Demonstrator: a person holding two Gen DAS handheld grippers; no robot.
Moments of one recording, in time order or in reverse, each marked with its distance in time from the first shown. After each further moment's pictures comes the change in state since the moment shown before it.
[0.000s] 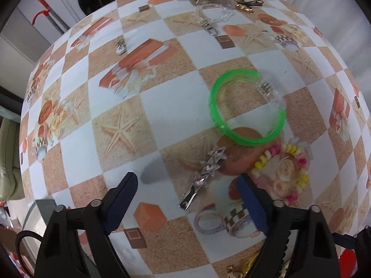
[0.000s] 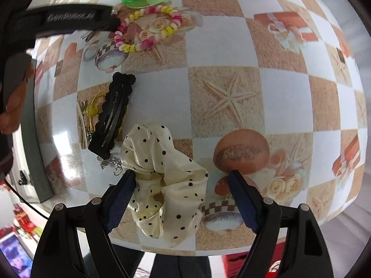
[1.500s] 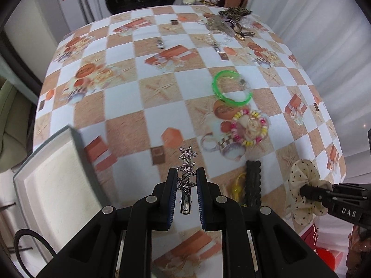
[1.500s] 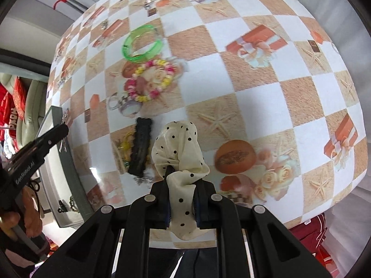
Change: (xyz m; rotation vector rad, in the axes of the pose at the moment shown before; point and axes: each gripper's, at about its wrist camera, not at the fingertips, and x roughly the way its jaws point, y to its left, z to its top) left arm -0.101 0.046 -0.104 -0.145 -0.095 -0.149; right arm -0.066 -0.032 -0.009 0.187 -0.144 0.178
